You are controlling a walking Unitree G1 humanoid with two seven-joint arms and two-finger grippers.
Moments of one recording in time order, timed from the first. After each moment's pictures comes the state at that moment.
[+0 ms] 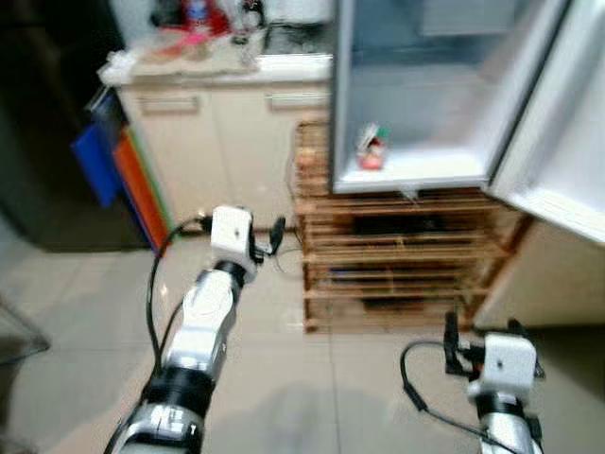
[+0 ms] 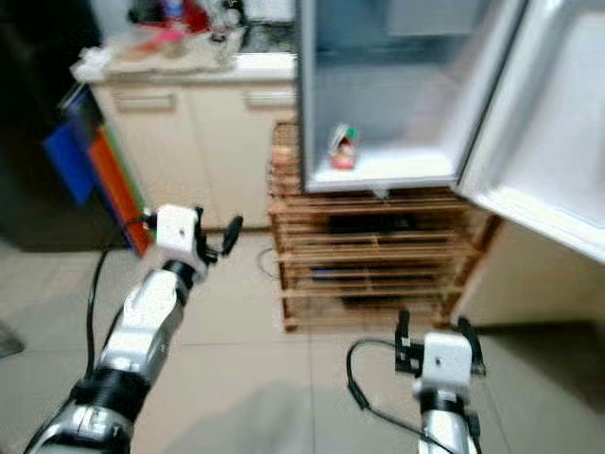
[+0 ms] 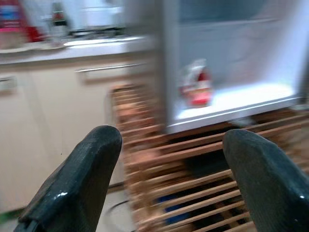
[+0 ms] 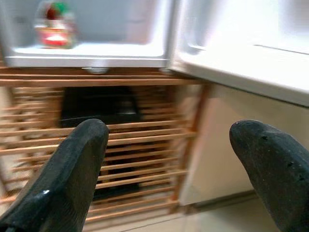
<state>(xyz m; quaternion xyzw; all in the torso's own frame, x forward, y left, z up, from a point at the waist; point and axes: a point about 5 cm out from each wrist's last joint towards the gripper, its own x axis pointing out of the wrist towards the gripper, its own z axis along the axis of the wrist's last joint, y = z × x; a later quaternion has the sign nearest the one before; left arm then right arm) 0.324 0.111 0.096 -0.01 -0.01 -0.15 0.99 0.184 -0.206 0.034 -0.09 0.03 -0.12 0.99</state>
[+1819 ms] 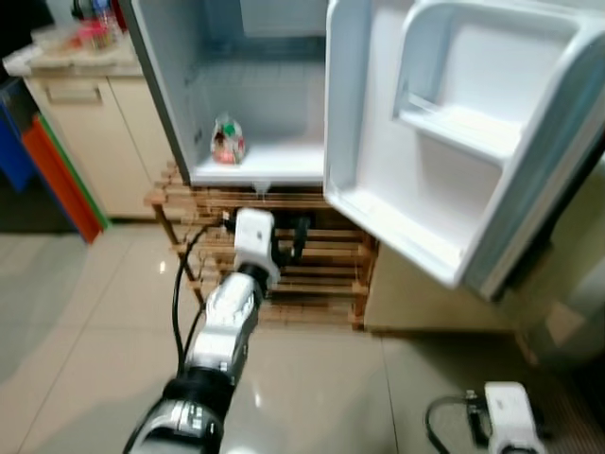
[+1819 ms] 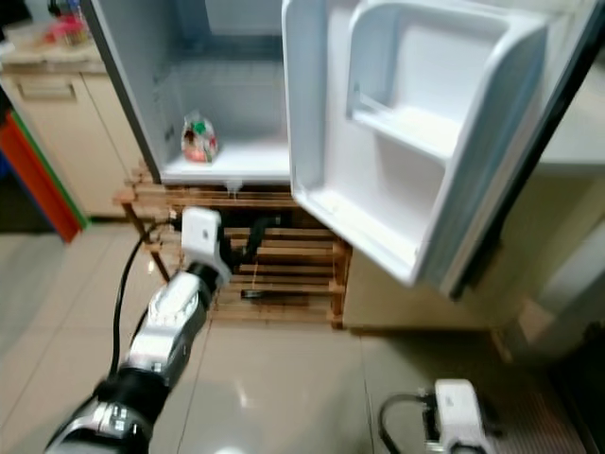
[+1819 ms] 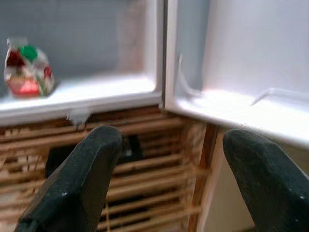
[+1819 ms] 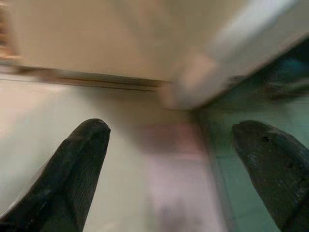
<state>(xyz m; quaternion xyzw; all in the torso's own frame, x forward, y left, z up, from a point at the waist) 0.321 0.101 0.073 -0.02 0.04 -0.17 0.99 0.148 -0.296 -0.048 -0.22 0.32 -0.20 0.90</state>
